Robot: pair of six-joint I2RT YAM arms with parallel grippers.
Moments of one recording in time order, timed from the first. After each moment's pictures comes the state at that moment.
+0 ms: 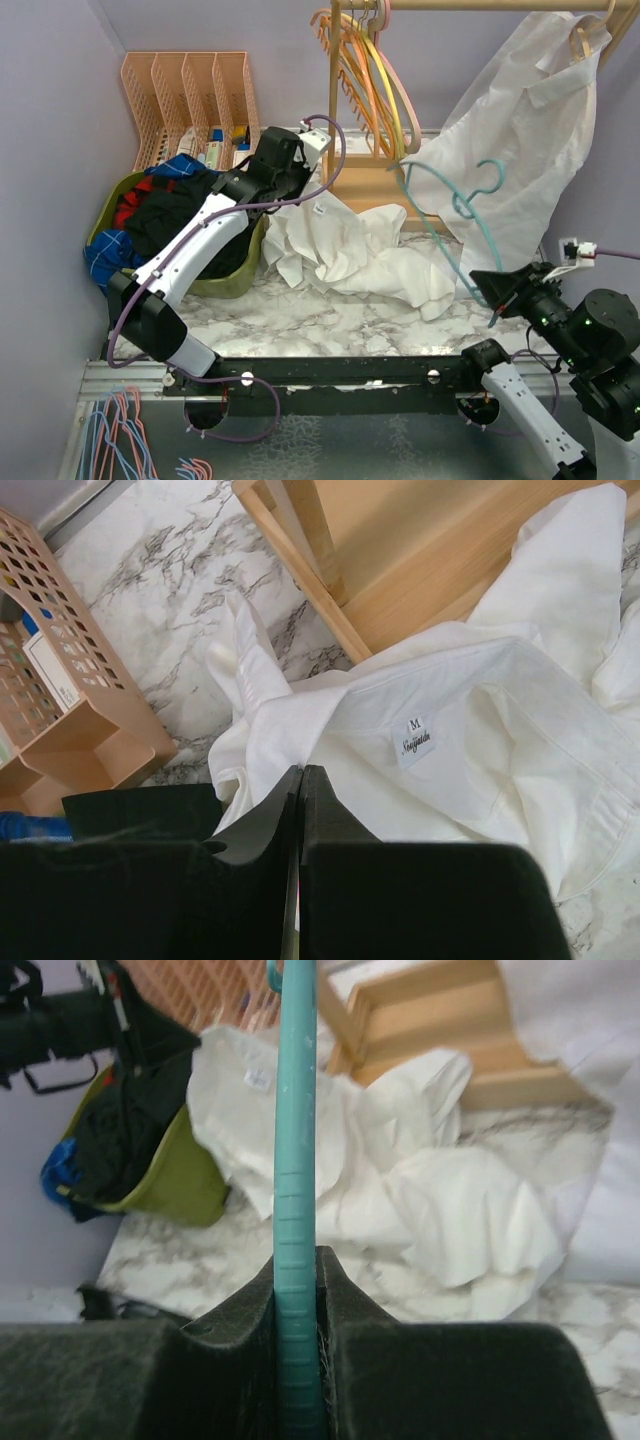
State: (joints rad) left arm -0.56 1.51 1.51 -0.63 -0.04 0.14; right arm 0.37 0.37 1.17 -0.97 0.00 0.52
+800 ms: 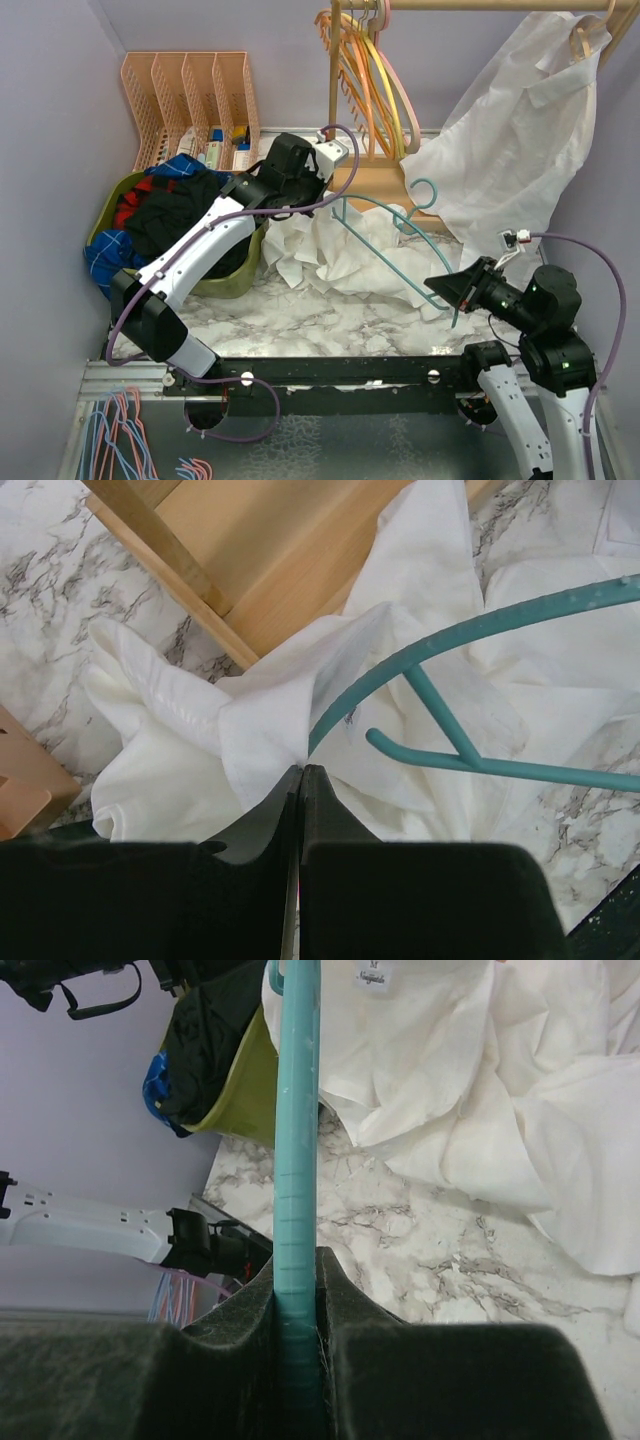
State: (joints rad) left arm -0.63 1.52 1.51 -0.66 0.13 0.11; right arm 0.14 0.30 0.80 -0.78 -0.59 0.68
